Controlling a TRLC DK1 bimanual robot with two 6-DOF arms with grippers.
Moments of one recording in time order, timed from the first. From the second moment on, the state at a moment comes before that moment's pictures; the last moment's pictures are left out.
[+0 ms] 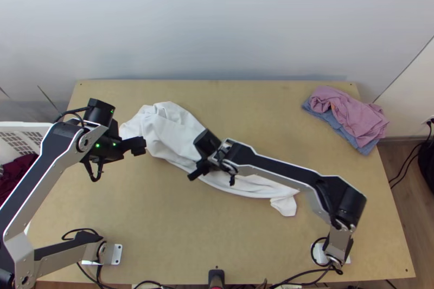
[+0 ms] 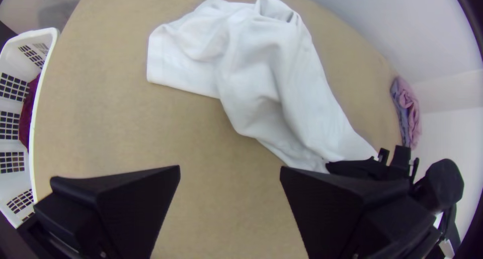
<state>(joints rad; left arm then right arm) -0.22 1.29 1.23 -1.11 0.11 -0.46 0.98 1.92 1.43 -0.48 -0.03 0.30</state>
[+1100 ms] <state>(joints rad) -0.19 1.35 1.21 -0.96 0.11 -0.47 0.40 1.74 1.91 -0.74 -0.02 0.30</state>
